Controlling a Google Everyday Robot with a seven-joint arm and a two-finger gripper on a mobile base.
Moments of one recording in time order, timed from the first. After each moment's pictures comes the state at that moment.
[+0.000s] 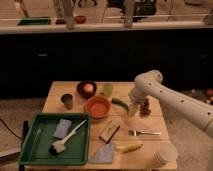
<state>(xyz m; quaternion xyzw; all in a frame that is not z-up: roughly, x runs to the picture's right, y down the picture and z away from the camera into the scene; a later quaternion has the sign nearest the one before) 0.159 0.107 0.847 -0.28 -0.08 0.09 0.95</state>
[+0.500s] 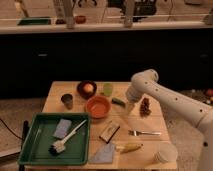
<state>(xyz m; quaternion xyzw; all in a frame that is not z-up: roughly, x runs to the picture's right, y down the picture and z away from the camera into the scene) 0.139 0.096 0.870 -0.28 -0.09 0.10 0.95</state>
